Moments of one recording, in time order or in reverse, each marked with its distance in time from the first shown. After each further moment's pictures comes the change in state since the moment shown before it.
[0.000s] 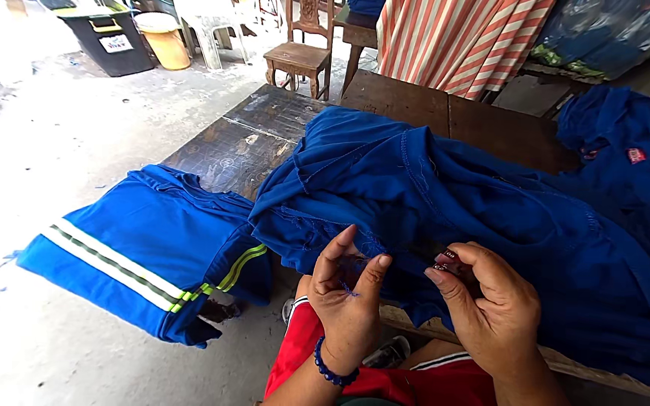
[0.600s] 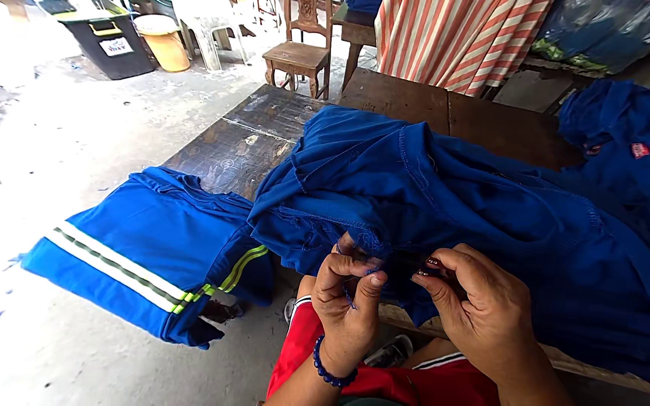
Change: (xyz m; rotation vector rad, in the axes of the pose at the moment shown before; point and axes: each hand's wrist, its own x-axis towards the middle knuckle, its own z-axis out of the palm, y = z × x) left_hand -0.001 -0.006 -0.010 -0.158 -0.185 0.058; right_hand 0.001 -0.001 -0.001 -0.232 -0.080 -0.065
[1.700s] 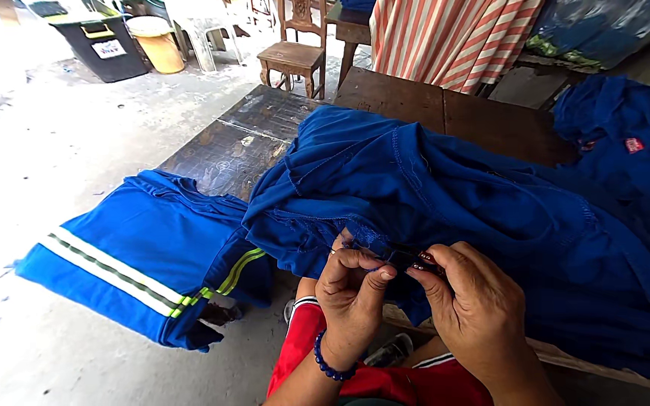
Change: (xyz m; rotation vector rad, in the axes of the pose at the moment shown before) left_hand 0.002 -0.006 0.003 0.010 -0.042 -0.061; right_hand 0.004 -0.009 0.005 -0.177 0.074 -0.024
